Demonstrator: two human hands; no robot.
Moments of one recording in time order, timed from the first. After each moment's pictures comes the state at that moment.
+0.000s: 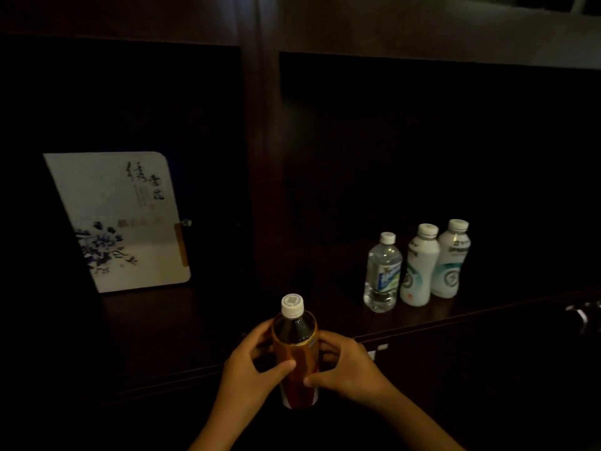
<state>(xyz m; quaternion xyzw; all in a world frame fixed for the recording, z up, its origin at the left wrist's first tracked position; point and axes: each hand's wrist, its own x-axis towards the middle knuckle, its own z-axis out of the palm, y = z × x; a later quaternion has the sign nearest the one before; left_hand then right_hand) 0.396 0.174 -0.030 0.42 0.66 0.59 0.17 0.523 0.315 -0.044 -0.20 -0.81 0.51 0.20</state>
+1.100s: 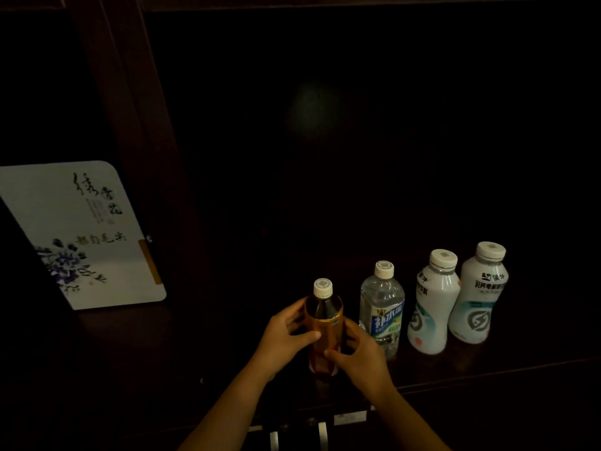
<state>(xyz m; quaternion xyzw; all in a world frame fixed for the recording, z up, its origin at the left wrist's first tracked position) 0.363 0.388 -0.037 0.42 0.68 0.55 0.25 0.496 0.486 -0.069 -0.28 -0.77 0.50 0.29</state>
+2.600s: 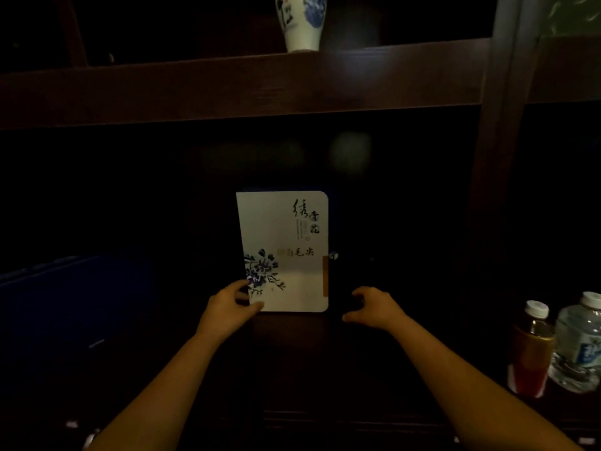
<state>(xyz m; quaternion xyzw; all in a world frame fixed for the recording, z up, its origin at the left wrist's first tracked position) 0.109 0.017 0.075 0.27 0.86 0.43 -0.02 0.245 0.259 0.058 -0.29 -0.91 0.28 0.12</state>
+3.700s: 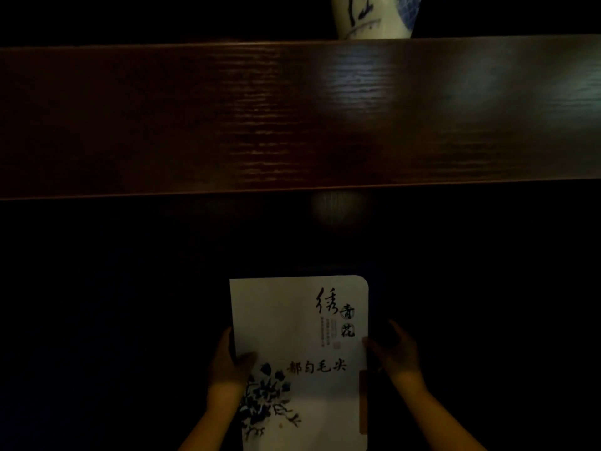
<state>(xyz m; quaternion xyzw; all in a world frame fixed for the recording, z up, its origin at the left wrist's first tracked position) -0.107 0.148 0.077 0.21 0.75 0.62 -0.07 0.046 0.343 0.084 -0.36 -0.65 0.51 0.44</state>
